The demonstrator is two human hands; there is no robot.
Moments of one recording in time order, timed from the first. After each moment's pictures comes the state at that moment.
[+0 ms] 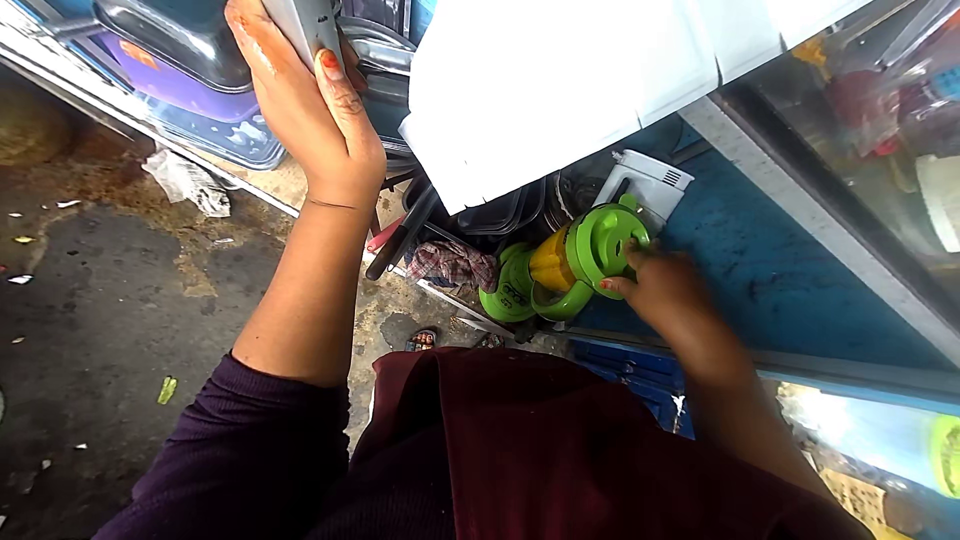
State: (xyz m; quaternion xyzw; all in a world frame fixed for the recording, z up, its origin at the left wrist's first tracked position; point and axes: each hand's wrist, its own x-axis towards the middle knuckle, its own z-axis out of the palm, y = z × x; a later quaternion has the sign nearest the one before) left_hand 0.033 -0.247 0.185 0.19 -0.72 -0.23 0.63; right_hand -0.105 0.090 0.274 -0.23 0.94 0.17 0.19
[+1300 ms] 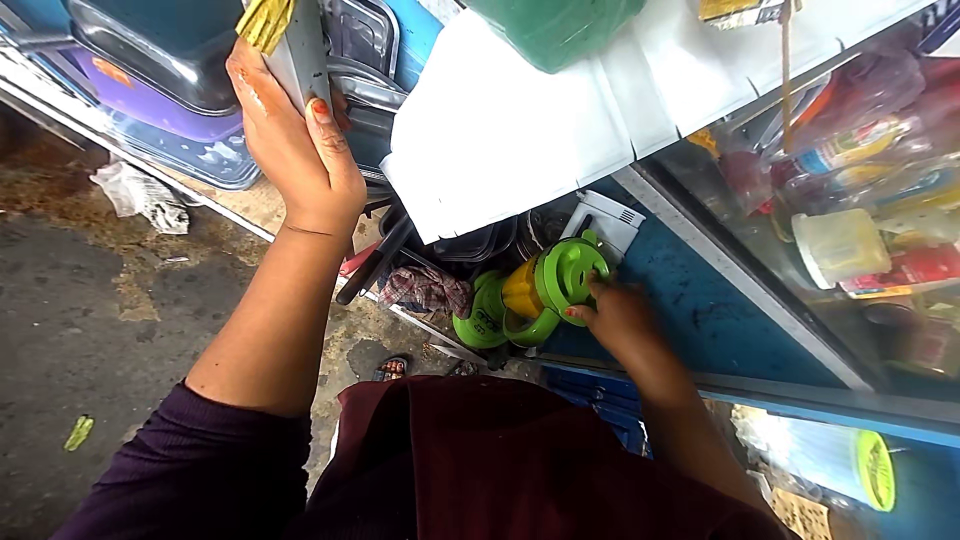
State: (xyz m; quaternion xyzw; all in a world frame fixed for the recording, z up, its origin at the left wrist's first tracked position) left_hand 0.033 -0.244 0.183 0.21 -0.72 -0.23 0.62; right_hand -0.100 0.081 0.282 -0.20 0.94 0.19 0.22
